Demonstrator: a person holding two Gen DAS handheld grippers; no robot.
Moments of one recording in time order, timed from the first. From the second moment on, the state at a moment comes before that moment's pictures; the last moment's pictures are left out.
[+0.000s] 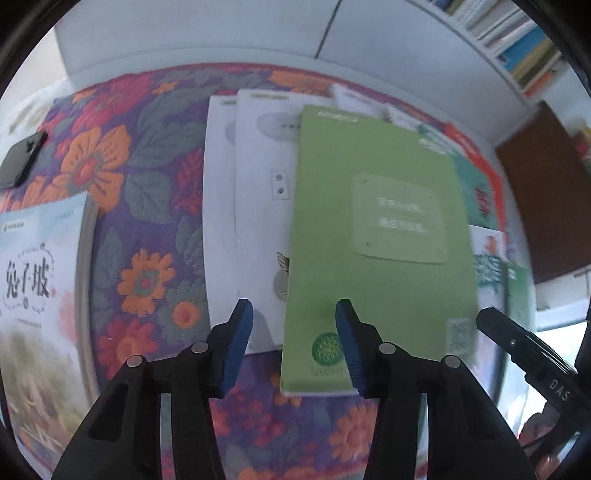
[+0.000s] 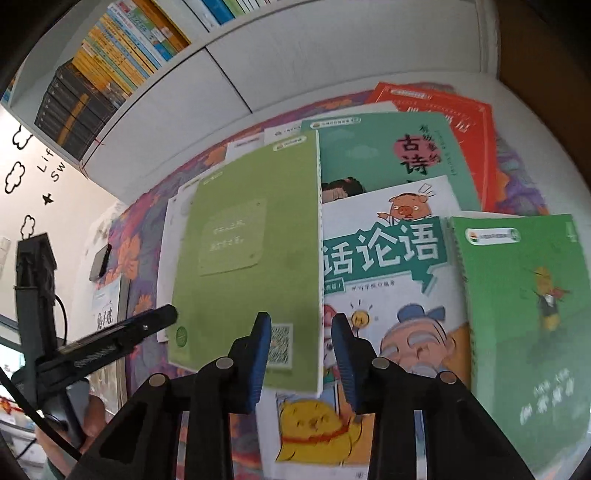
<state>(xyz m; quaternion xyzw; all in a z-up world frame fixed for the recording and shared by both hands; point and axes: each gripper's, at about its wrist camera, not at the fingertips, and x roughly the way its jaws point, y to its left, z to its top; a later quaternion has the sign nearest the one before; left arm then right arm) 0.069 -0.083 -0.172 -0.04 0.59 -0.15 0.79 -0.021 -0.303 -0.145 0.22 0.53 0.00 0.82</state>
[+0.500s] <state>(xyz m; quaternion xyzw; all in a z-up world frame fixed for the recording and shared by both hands) 0.005 -0.119 -0.177 -0.01 0.63 -0.25 0.74 -0.073 -0.320 -0.151 0.21 0.56 0.06 0.80</state>
